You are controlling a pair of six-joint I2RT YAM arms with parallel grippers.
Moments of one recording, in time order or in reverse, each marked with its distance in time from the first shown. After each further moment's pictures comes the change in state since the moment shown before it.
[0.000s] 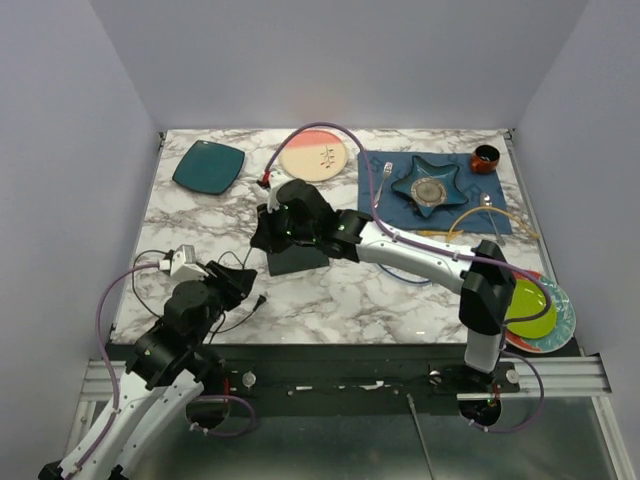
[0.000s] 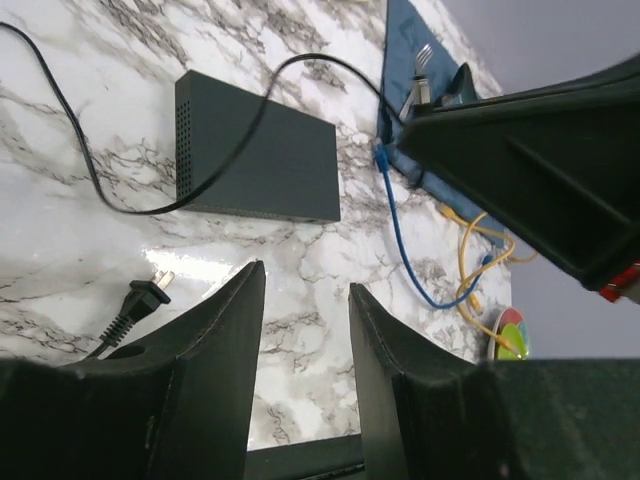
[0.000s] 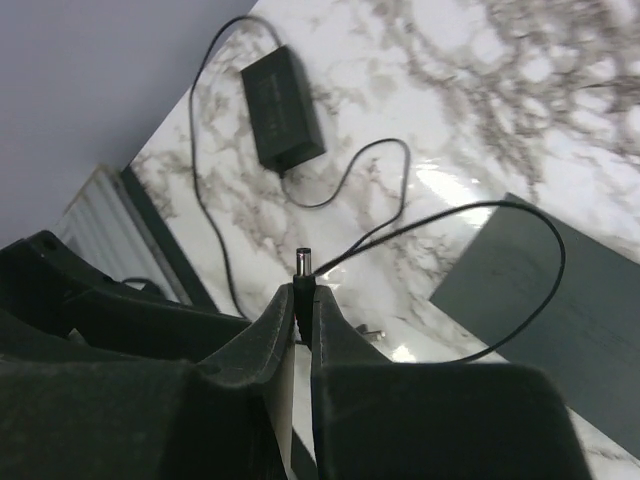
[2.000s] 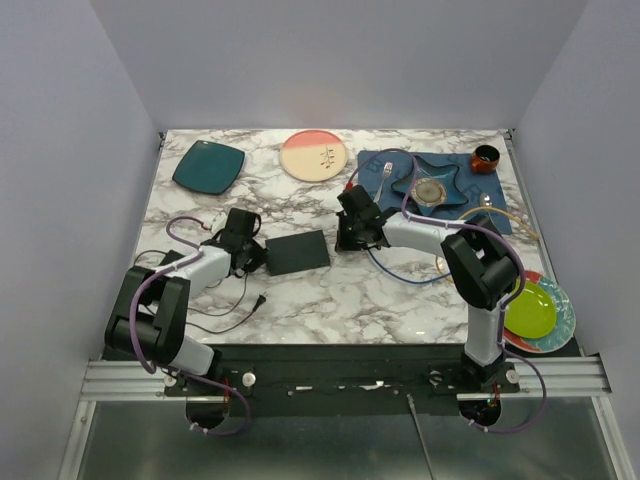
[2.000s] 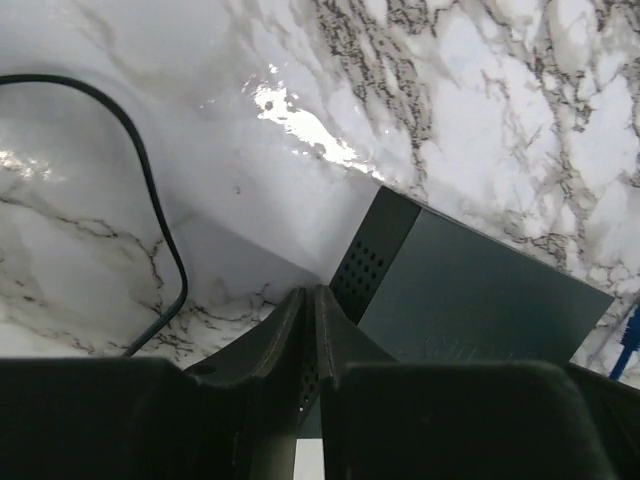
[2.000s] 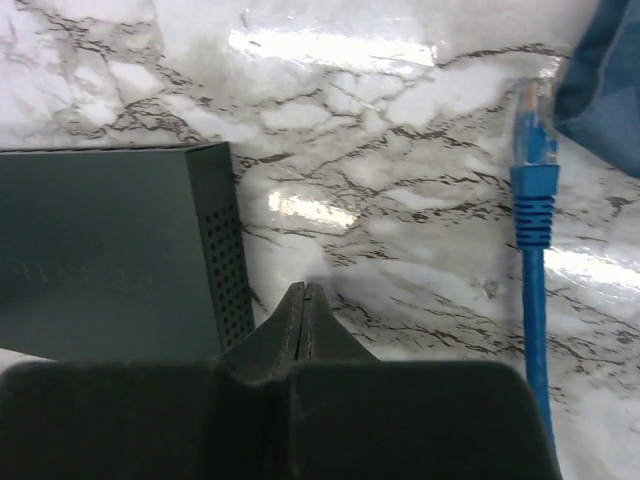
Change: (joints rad) left arm 0.287 1.238 0.223 0.386 0.155 -0.041; right arm -0.374 0.112 -0.352 -0.013 0.039 0.172
